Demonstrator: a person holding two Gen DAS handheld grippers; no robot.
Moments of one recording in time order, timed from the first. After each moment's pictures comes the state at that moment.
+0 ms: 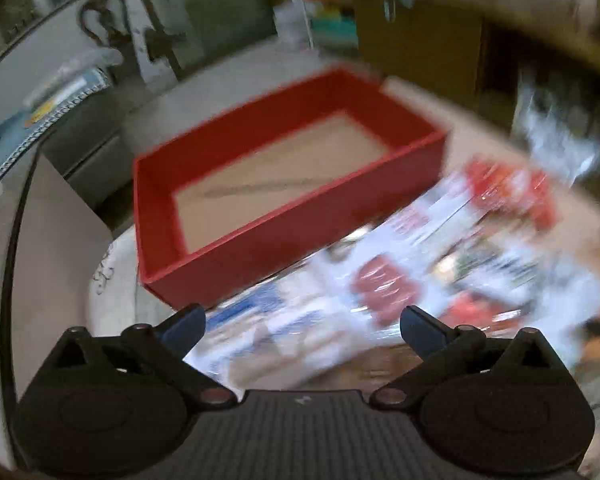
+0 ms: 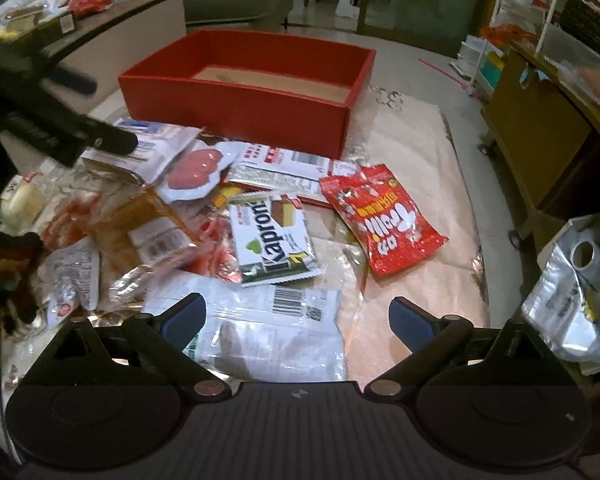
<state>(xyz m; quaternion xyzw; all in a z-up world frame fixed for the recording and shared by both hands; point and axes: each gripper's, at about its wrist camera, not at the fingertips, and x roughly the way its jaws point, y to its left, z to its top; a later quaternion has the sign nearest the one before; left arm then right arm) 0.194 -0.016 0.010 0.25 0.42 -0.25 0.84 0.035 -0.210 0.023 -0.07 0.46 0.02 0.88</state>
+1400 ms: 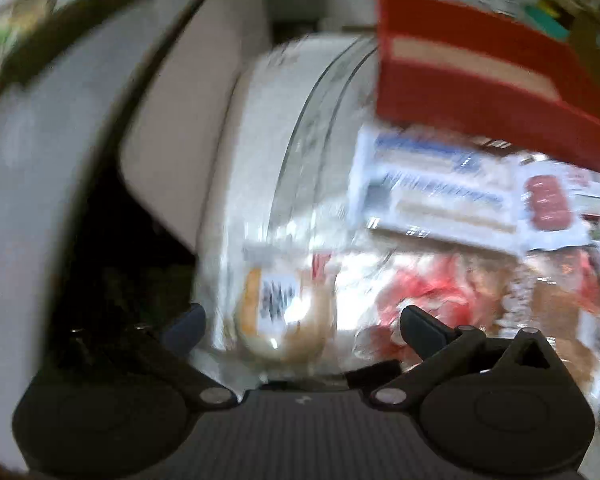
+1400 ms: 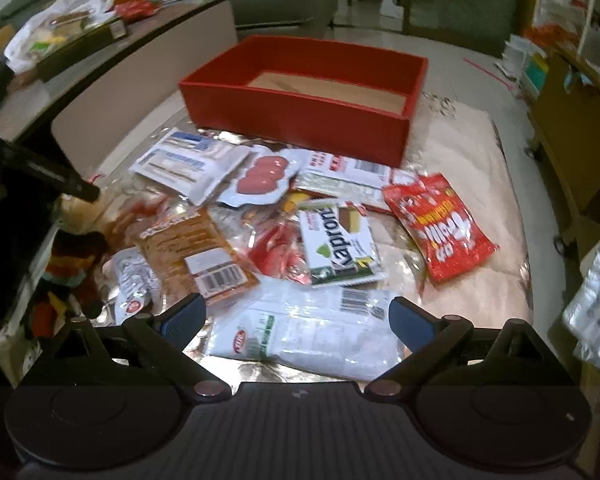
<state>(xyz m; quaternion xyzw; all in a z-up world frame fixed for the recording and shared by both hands) 0.115 0.087 -0.030 0.02 0.55 0.02 0.83 0.021 -0.180 0.043 -0.07 0.45 0.10 0.89</state>
